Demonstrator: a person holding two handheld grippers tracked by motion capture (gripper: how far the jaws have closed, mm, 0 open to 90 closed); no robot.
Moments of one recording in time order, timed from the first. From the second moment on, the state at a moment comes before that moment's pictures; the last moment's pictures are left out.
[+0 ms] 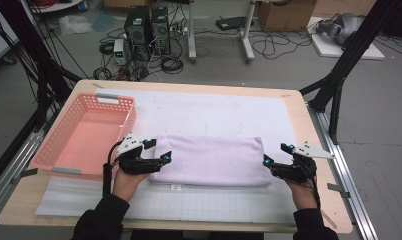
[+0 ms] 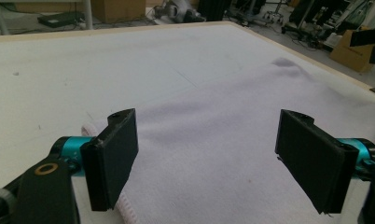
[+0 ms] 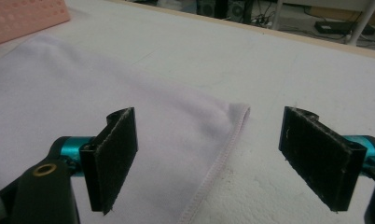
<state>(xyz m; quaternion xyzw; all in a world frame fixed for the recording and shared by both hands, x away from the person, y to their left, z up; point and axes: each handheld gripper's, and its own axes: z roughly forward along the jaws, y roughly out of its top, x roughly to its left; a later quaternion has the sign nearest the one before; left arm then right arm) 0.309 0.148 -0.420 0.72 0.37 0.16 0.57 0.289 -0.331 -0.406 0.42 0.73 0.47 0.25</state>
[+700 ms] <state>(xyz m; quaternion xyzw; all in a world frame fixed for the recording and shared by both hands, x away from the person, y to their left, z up) 0.297 0.142 -0.424 0.74 0.38 0.16 0.53 0.292 -0.326 -0.407 0.41 0.74 0.48 0.24</state>
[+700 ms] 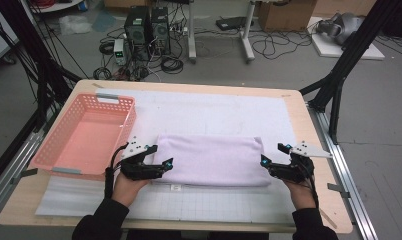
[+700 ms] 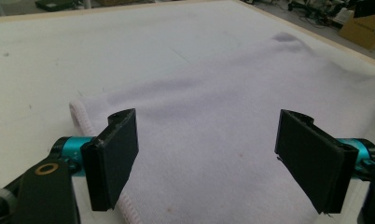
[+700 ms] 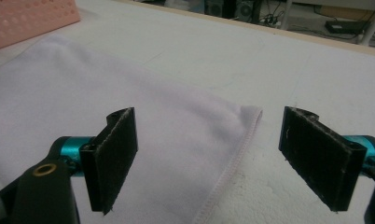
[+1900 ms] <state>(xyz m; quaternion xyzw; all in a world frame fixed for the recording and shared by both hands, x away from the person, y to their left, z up) 0.280 0.153 -0.448 0.78 0.45 0.13 0.42 0.304 -0.311 -0.415 0.40 0.75 0.48 0.21</state>
